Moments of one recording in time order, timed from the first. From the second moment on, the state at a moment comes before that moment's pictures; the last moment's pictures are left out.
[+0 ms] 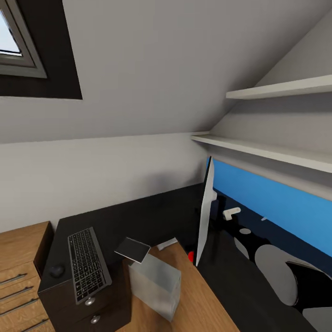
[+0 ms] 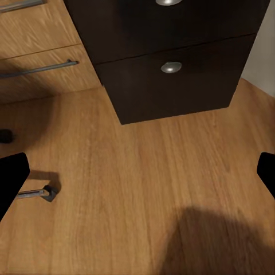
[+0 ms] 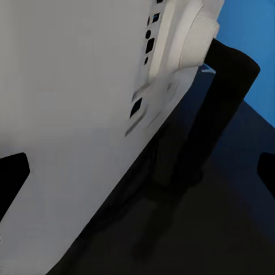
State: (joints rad) left arm -0.08 0.03 -0.50 -0.02 0.68 -0.77 0.23; right arm -1.01 -0.10 -0.22 -0.06 0.41 -0.23 0.14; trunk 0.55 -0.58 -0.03
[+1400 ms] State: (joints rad) left arm -0.08 0.03 -0.50 -0.02 0.68 -0.77 0.23; right arm -1.01 -0.08 -0.22 -0.06 0.41 -0.23 0.13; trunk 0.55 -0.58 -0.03
